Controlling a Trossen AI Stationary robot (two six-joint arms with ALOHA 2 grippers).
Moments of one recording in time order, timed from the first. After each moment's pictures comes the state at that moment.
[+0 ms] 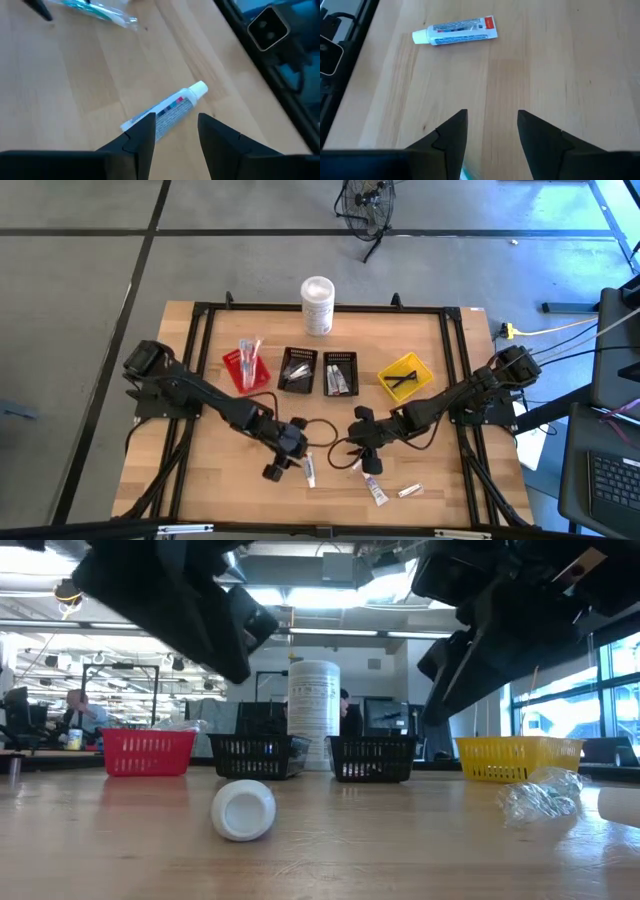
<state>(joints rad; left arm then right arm) -0.39 1.68 0.99 -0.14 0.09 -0.08 0.43 1.66 0.86 -0.04 0.08 0.36</state>
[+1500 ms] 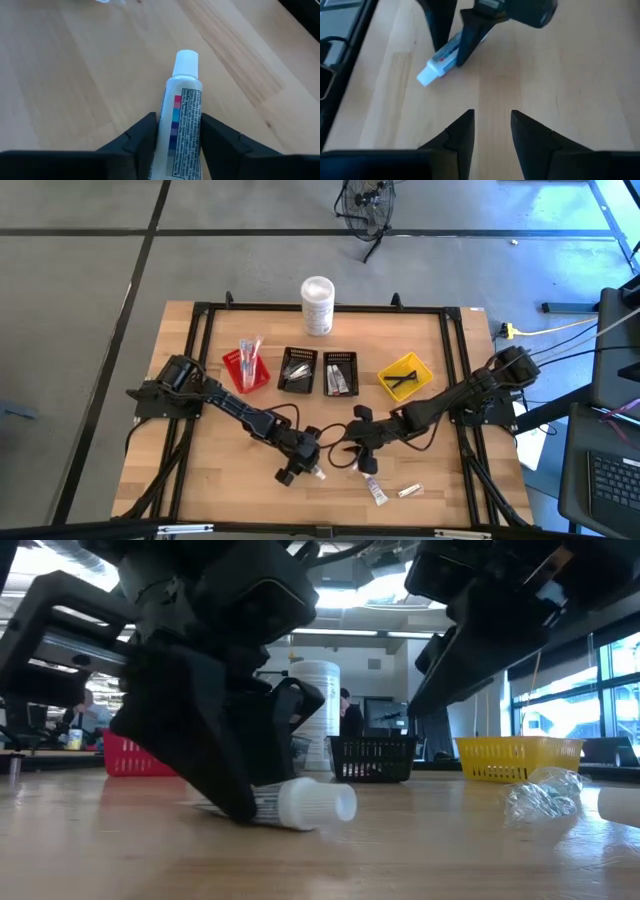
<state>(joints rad) -0.36 1.95 1.03 0.04 0.13 0.07 0.43 1.67 0.86 0.02 0.14 0.41</state>
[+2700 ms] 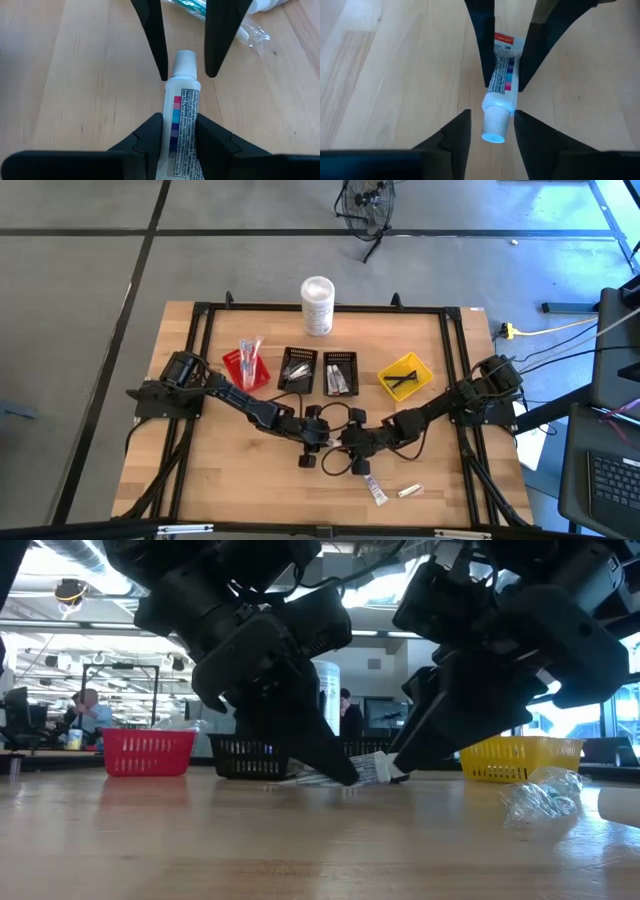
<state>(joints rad) -0.28 1.96 1.02 0.16 -0.14 -0.20 0.45 1.83 0.86 0.15 0.26 0.30</state>
